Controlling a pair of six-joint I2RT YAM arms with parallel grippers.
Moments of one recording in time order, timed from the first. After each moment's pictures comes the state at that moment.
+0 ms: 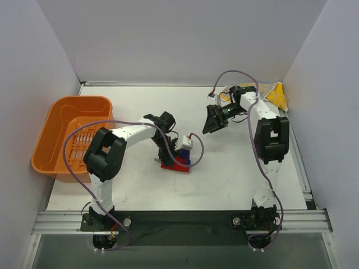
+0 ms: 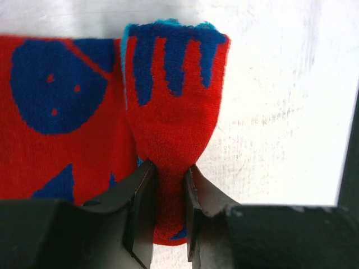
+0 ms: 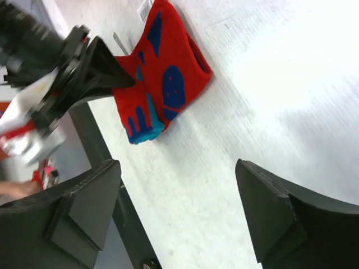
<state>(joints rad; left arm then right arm) -0.63 1.94 1.36 -0.88 0.61 0.92 0.17 2.19 1.80 -1.15 -0.95 -0.45</state>
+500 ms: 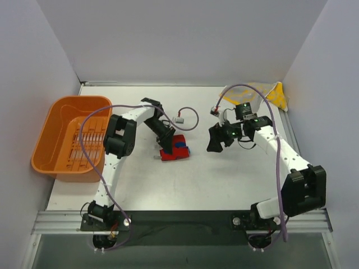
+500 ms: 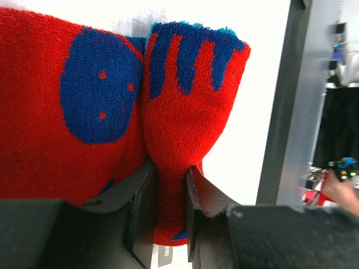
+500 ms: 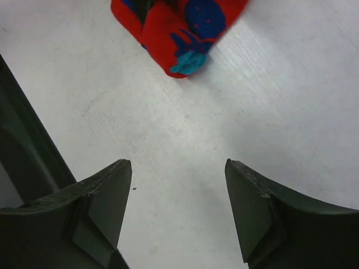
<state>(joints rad) -0.40 2.48 1.99 -1.39 0.95 0.85 0.24 1.44 1.11 -0.72 -0.66 -0.34</state>
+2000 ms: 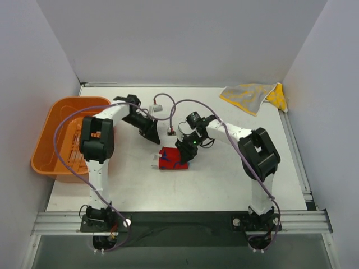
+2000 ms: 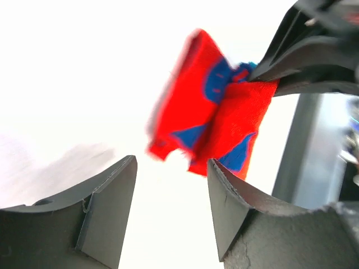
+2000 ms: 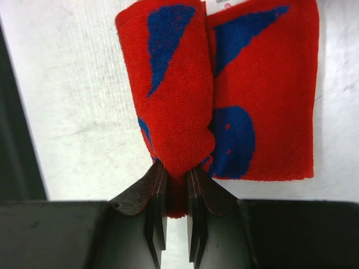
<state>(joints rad) -0.23 2.26 1.73 -1.13 0.97 0.65 0.62 1.94 1.33 -0.65 -0.67 -0.57</state>
